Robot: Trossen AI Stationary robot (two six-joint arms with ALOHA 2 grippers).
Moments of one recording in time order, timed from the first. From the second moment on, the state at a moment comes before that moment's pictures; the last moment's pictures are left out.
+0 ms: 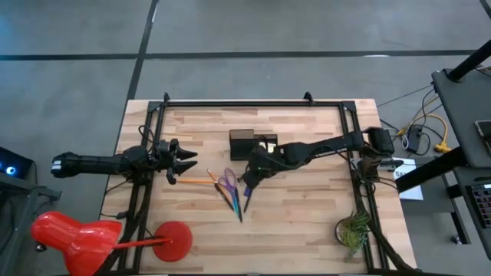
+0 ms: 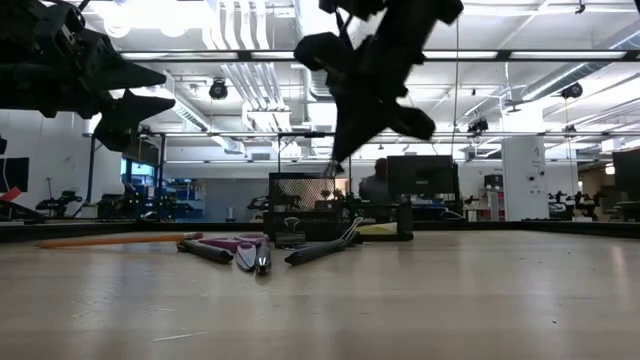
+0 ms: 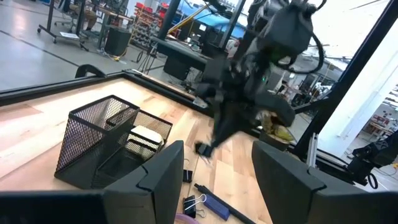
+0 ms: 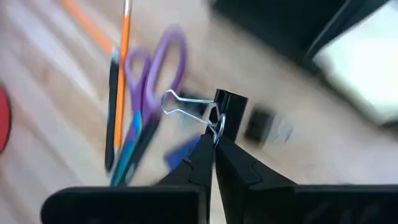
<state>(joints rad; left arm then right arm) 0.00 0.21 0.00 0.18 -0.14 -0.41 0.05 1.84 1.38 -0.61 0.14 0.98</state>
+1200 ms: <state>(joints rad) 0.00 0.21 0.00 0.18 -0.14 -0.41 -0.07 2.01 1.57 -0.79 0.14 0.92</state>
